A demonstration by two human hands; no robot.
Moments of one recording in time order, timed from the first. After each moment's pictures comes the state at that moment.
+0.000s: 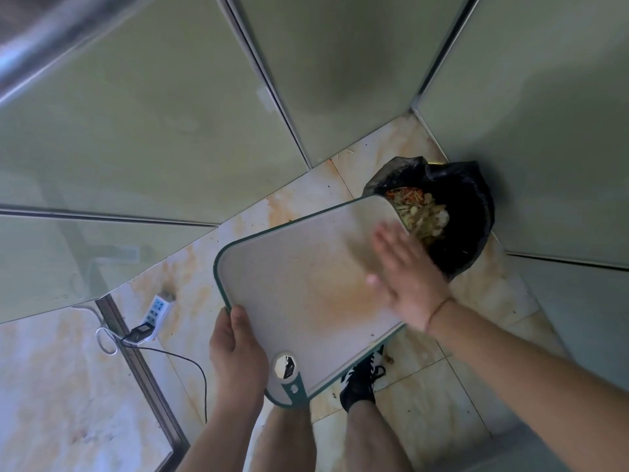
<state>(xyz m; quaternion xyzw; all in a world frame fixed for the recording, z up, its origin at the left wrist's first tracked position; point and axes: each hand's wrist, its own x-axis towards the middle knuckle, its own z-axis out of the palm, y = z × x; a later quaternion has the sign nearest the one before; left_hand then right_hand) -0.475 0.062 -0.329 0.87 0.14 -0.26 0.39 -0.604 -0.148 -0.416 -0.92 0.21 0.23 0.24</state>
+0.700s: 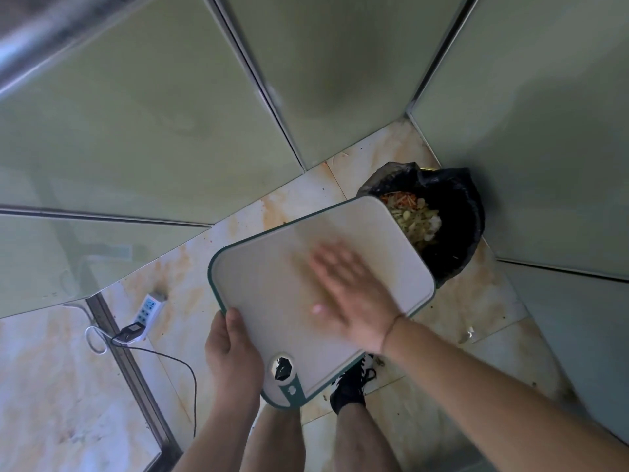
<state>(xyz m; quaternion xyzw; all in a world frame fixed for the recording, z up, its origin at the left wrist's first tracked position) -0.484 0.055 -0.332 0.86 0.18 -0.25 0.41 -0.571 -0.107 -0.394 -0.92 0.11 0.16 0.34</state>
